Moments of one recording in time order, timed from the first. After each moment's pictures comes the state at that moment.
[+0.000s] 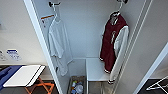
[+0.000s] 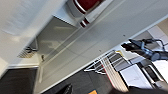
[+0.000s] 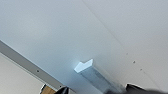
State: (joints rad) left arm 1.24 1.85 -0.96 0.46 -0.37 -0.23; right arm -0.94 1.84 -1.01 -0.50 0.39 0.45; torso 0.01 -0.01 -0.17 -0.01
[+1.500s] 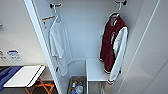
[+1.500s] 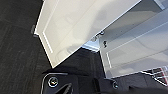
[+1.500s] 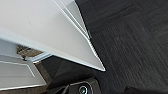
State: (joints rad) left arm 1.43 2.38 -2.03 0.49 -0.59 -0.55; right arm -1.22 2.15 -1.91 -0.19 0.21 0.52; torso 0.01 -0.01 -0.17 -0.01
